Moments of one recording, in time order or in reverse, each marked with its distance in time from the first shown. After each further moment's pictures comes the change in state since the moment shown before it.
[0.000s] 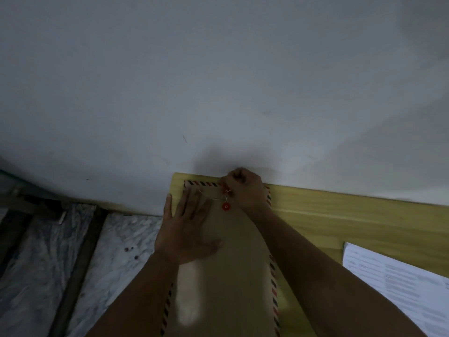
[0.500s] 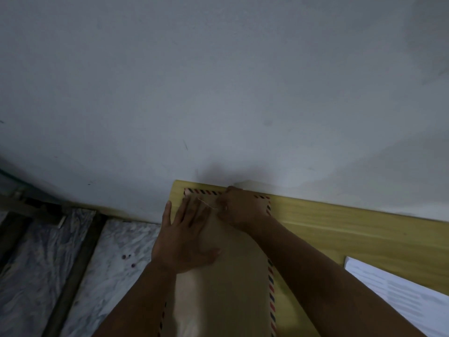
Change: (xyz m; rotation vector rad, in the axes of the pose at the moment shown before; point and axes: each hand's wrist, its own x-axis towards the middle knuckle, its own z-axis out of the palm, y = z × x) left_hand 0.001 0.000 -0.002 -0.029 -0.028 -0.021; right_hand 0.006 0.000 -0.003 -1.030 -0.414 -0.329
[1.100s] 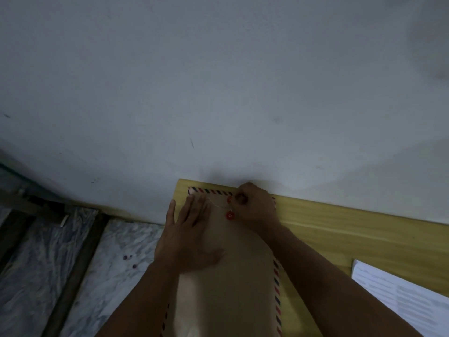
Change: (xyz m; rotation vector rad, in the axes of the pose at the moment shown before) left_hand 0.000 0.000 0.002 -0.014 0.017 -0.013; right_hand -0.006 0.018 0.018 0.353 0.421 0.117
